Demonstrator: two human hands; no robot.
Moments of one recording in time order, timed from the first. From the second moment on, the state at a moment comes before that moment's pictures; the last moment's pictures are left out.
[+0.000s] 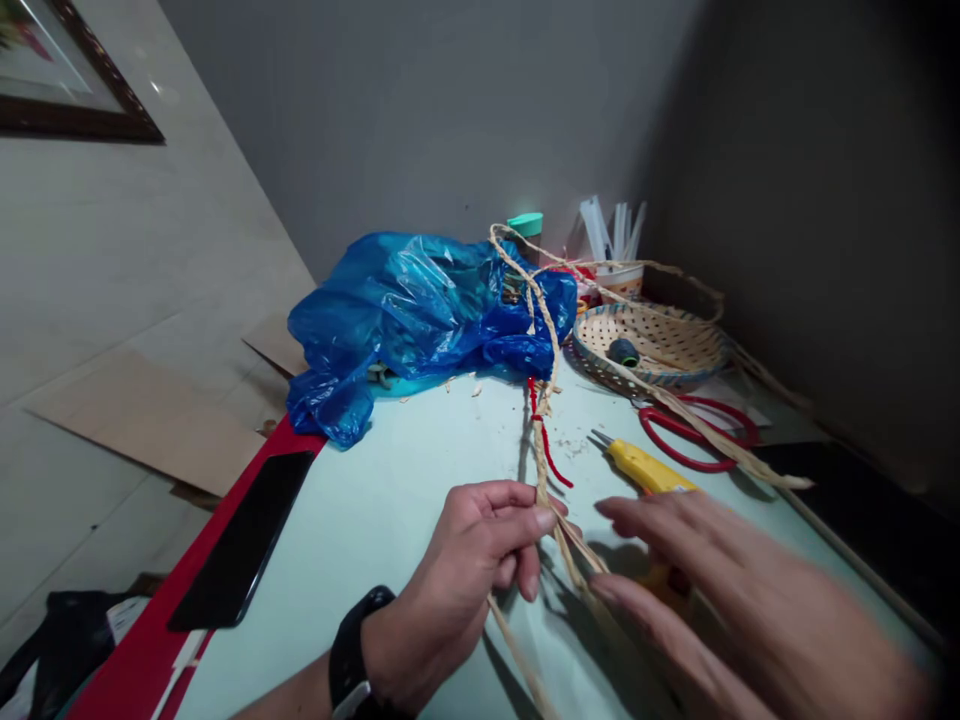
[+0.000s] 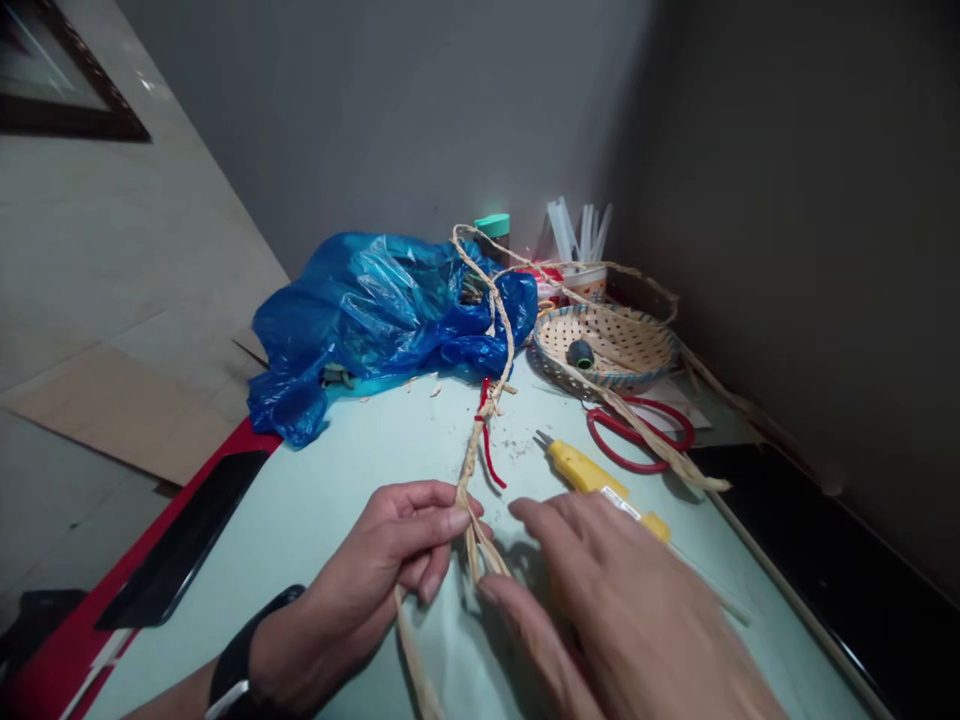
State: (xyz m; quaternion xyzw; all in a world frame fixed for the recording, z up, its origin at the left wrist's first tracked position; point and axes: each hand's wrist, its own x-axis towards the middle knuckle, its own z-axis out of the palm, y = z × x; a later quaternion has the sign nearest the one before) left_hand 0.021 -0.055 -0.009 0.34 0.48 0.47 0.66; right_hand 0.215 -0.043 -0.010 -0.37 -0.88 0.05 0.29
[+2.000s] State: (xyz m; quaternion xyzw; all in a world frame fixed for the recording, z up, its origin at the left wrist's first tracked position) left_hand 0.019 -0.076 0.011 0.66 0.61 0.34 0.28; right_hand 0.167 -0.025 -0.006 -0.42 -0.81 0.34 0.21
